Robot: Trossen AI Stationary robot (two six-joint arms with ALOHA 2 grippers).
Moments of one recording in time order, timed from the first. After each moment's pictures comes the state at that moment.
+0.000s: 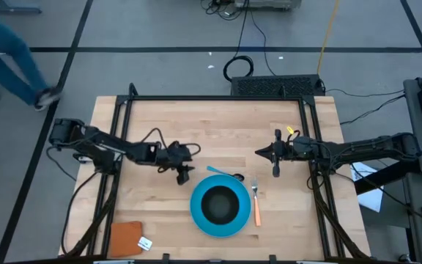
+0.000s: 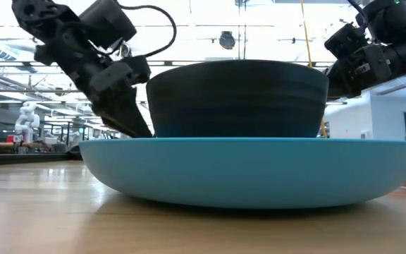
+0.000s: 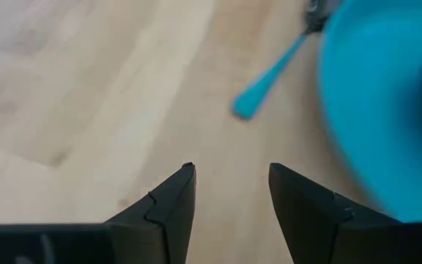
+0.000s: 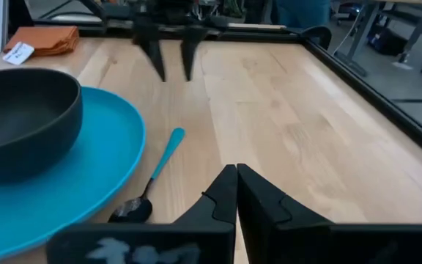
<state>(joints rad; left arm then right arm) -0.04 1.47 0.60 0.07 -0.12 -0.33 -0.06 0.75 0.15 0.30 0.07 -0.04</state>
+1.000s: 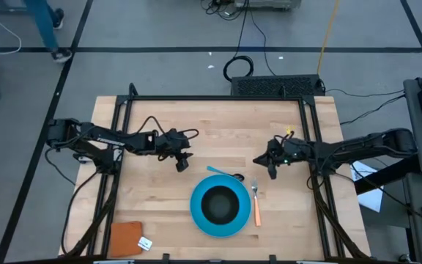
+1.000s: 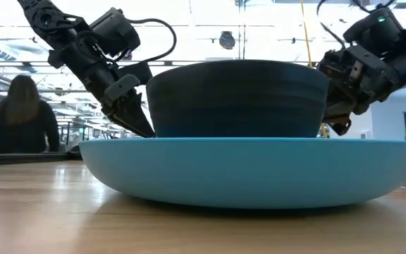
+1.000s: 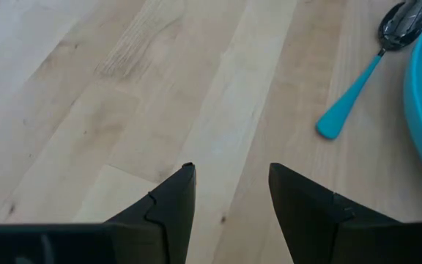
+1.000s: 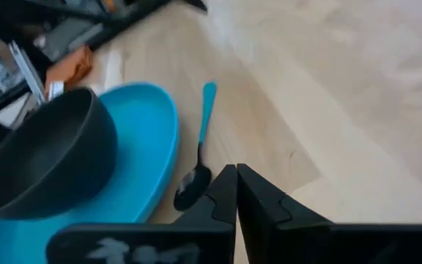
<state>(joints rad) 0.13 1.42 0.60 0.04 -0.10 -0.18 -0.09 0.96 0.15 0.34 -0.08 0.48</state>
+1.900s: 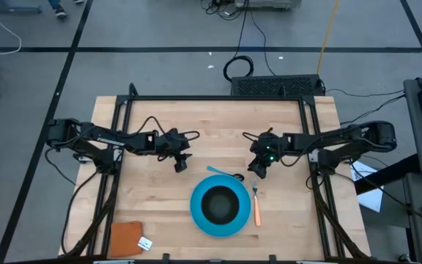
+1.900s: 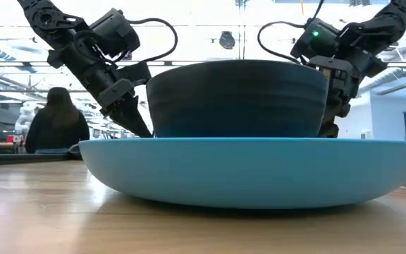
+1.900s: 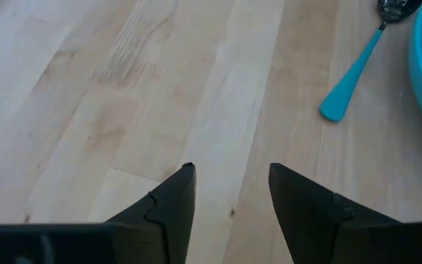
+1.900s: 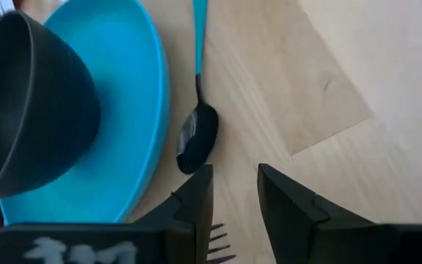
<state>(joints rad) 0.13 1.42 0.60 0.02 -0.10 -0.08 -0.16 1.31 0.49 -0.05 -0.33 0.49</state>
